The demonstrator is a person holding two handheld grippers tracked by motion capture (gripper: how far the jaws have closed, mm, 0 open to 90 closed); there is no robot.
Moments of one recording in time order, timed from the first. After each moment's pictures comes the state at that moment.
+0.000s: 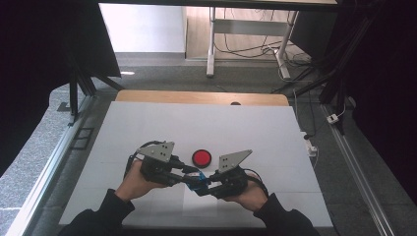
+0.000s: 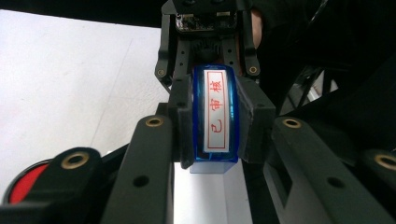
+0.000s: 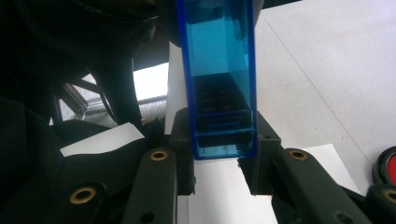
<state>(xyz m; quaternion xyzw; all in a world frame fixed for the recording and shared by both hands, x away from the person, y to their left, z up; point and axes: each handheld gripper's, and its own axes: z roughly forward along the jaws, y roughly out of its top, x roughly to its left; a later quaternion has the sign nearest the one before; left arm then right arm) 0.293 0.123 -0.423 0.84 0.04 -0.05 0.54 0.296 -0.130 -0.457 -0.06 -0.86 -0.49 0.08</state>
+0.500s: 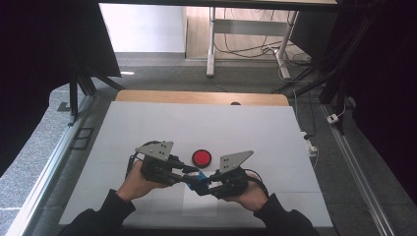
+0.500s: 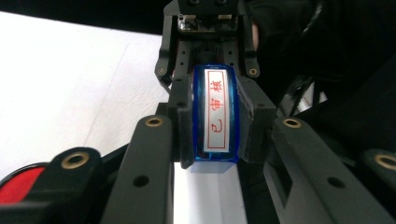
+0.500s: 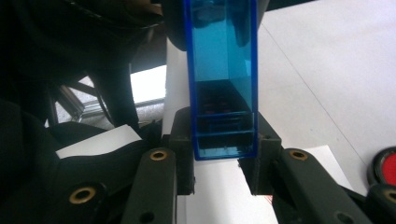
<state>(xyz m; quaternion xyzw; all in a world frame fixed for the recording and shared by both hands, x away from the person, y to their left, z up) 0.295 0.123 -0.427 0.84 0.05 -0.05 0.54 0.297 -0.132 -0.458 -0.06 -0.86 -0.50 0.08</state>
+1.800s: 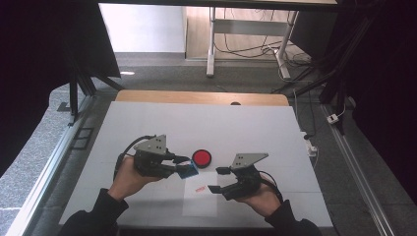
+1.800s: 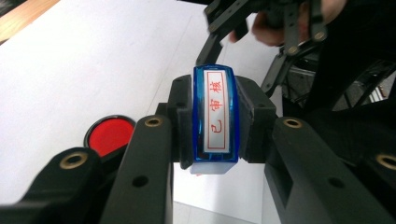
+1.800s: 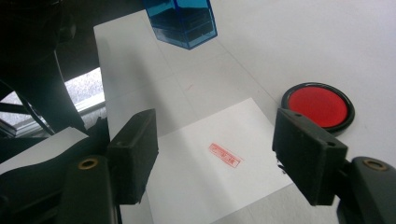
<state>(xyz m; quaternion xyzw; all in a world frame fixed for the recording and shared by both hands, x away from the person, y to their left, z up) 0.293 0.140 -0.411 0.87 0.14 0.04 0.48 0.291 -0.165 -0.452 -0.19 -0.87 -0.46 -0.02</state>
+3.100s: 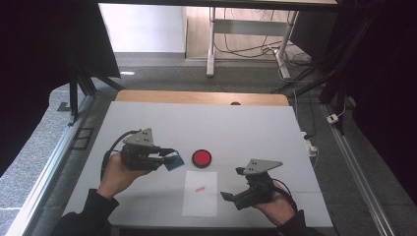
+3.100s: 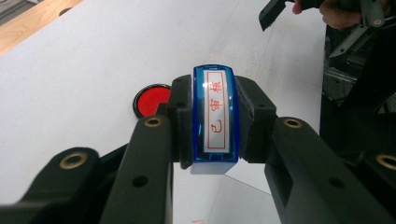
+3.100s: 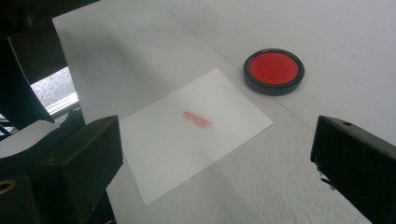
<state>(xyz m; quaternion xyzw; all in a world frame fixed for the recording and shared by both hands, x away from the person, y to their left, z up) 0.300 0.171 -0.411 0.86 0.21 0.07 0.45 0.274 -0.194 -0.454 -0.25 -0.86 -0.44 -0.06</state>
